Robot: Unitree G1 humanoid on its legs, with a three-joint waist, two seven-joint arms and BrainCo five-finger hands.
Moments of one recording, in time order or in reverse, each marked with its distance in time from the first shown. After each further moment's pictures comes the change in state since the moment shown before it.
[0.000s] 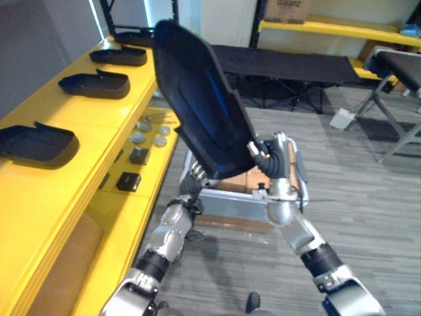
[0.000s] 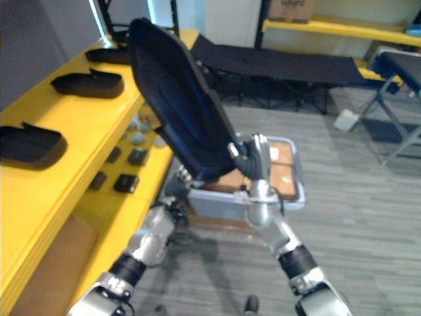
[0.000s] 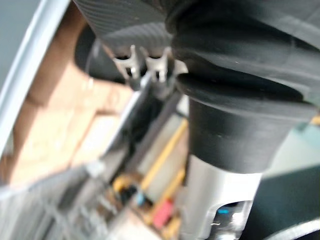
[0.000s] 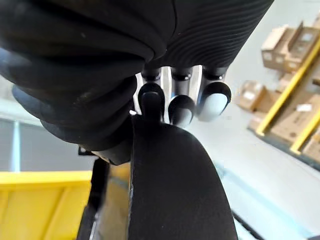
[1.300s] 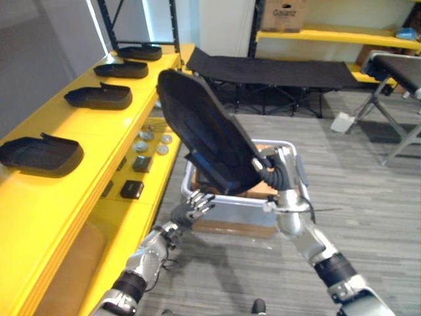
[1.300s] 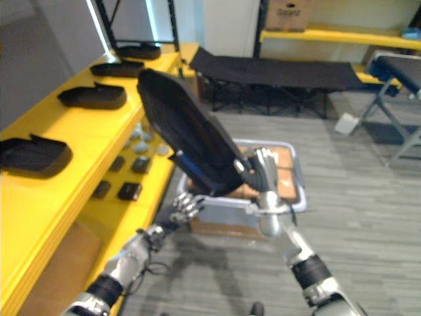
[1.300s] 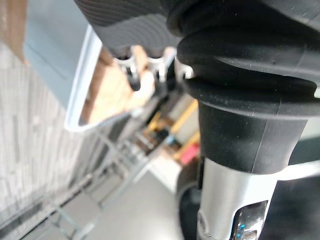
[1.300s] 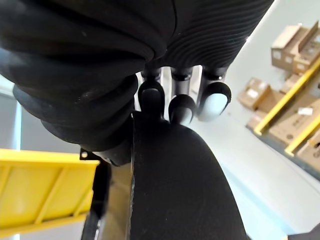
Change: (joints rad) left arm 0.156 0.154 0.002 0.091 -0.102 0.073 -0.494; right arm 0.100 -0.097 0.001 0.012 -0.038 -0.025 0.032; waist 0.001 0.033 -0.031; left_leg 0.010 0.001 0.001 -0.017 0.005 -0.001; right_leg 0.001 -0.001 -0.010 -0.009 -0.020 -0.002
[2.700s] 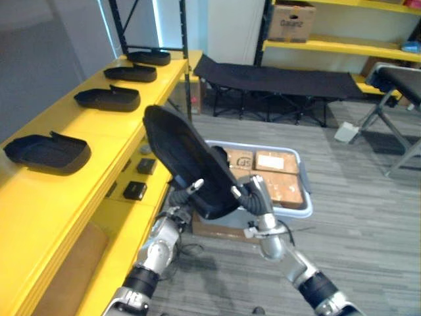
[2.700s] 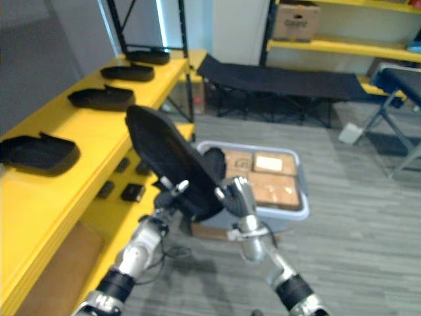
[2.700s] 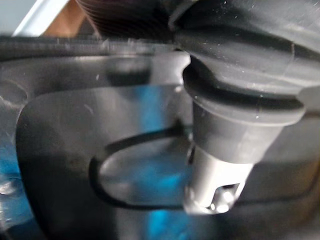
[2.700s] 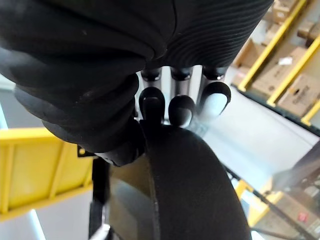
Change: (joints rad) left arm -0.015 -0.126 0.085 -0.176 -0.089 -0.015 0.424; right arm 0.093 0.131 0.137 0.087 -0.001 -0.045 0.005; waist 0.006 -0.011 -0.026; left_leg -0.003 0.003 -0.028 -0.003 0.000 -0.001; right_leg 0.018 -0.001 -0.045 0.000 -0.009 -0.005
